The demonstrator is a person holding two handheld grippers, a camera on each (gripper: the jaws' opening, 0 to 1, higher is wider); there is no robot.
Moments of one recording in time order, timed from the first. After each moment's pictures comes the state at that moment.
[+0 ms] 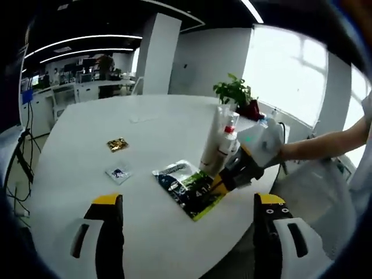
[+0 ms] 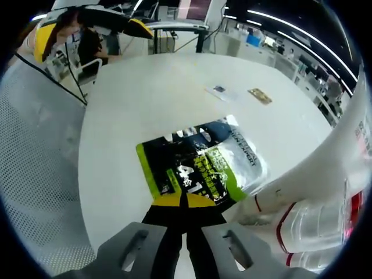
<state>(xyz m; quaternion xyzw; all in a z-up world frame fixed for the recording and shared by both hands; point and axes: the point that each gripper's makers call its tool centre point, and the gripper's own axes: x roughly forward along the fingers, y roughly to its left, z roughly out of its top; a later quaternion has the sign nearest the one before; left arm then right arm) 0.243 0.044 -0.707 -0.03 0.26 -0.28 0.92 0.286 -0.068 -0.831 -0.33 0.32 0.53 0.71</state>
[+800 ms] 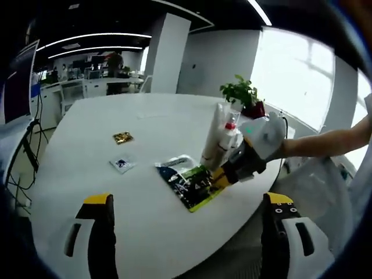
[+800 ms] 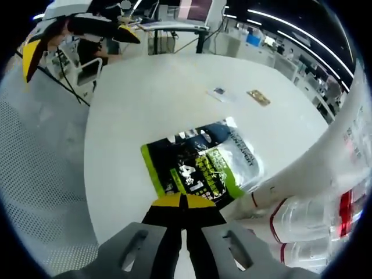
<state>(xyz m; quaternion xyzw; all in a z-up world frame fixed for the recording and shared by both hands) 0.224 0.049 -0.715 -0.04 0.27 -0.26 0.93 0.280 -0.071 -0.806 -0.31 0.30 0.52 0.73</state>
